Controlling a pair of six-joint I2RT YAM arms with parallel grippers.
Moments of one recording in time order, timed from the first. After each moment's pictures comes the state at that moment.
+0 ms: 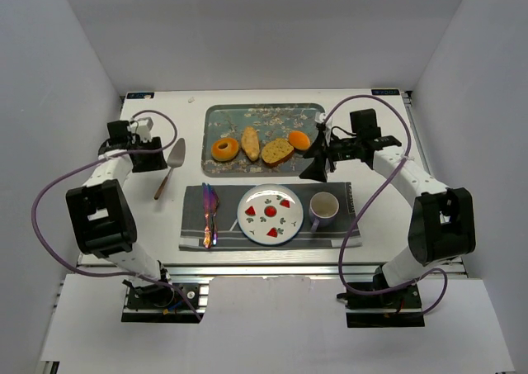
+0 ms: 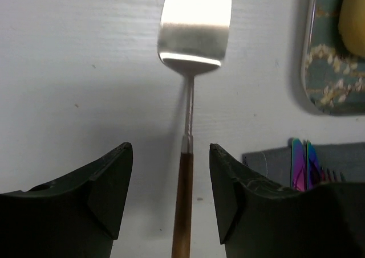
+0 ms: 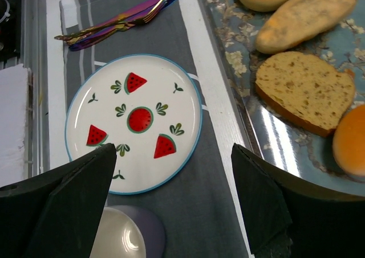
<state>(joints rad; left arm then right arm) 0.26 1.67 1.13 -0.41 0.28 0.13 0.27 1.56 1.14 -0.40 -1.06 -0.58</state>
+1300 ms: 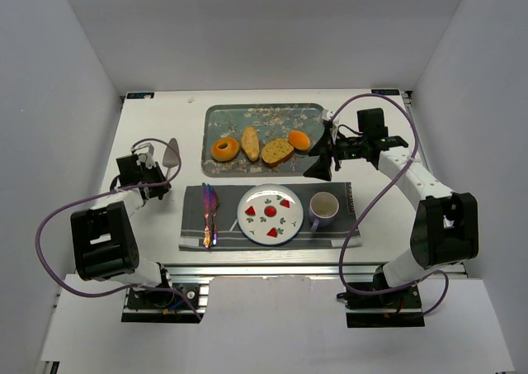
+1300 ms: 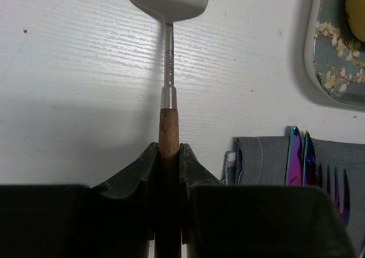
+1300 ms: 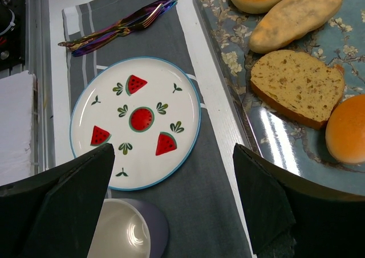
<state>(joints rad) 0.25 1.47 0.65 0.02 0.29 -0.08 0.22 1.53 1.14 -0.41 -1.08 -0.56</state>
